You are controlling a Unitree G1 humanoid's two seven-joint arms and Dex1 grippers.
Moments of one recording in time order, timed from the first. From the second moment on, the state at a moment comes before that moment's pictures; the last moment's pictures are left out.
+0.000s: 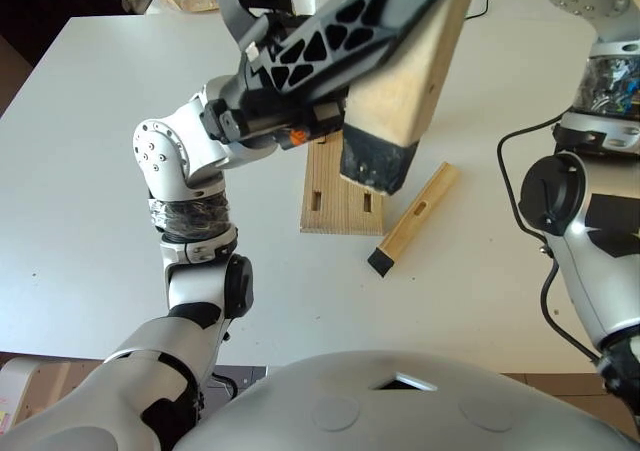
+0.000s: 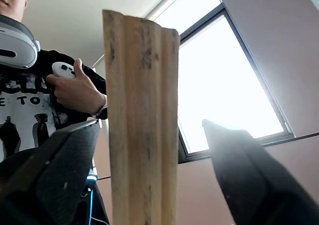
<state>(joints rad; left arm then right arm) -0.66 0.15 0.17 -0.16 -1.97 1.20 -0.46 -1.23 -0.32 -0.28 0.35 1.69 1.21 0.72</state>
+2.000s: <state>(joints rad) -0.26 0.36 0.34 -0.21 -1.29 0.63 -0.11 -0.62 -0.40 -0.06 -0.26 0.87 0.79 0.65</state>
